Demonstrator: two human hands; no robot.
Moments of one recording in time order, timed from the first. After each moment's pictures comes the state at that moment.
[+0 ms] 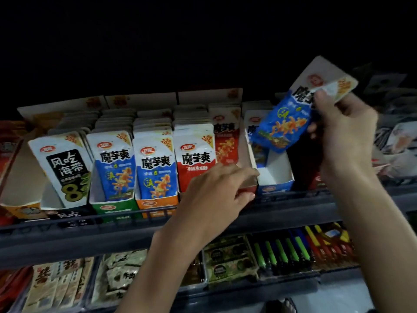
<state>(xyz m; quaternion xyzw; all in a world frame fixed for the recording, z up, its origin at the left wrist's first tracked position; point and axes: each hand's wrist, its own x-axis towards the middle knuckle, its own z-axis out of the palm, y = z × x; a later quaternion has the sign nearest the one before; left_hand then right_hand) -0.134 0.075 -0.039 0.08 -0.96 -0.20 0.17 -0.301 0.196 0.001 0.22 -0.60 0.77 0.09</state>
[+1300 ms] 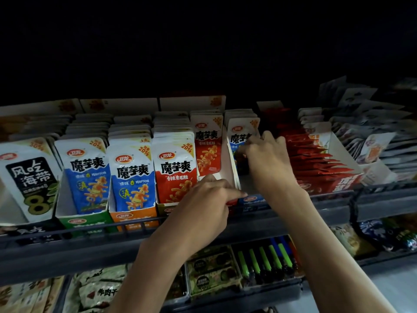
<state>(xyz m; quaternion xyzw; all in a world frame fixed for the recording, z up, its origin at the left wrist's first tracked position) -0.161 0.073 -0.065 0.03 -0.96 -0.24 0.16 -0.295 0.158 -0.030 0.37 -0.91 -0.03 0.20</state>
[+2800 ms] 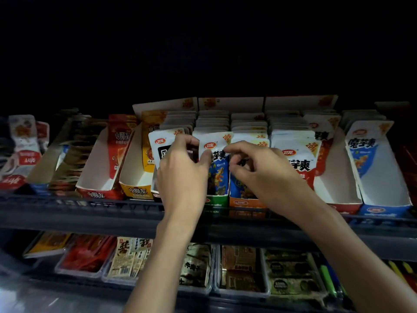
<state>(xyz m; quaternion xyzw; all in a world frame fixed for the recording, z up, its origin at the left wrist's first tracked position) -0.039 -0.046 -0.032 0.43 -0.75 -0.23 0.45 -0.151 0.050 -0.015 0.53 -0.75 0.38 -0.09</state>
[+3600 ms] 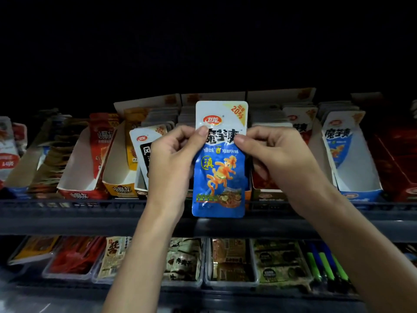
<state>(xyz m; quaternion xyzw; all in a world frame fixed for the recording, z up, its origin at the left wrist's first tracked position) -0.040 -0.020 -0.009 0.20 -0.62 -0.61 0.46 -0.166 0.083 -0.007 0.43 -0.60 0.64 -0.23</state>
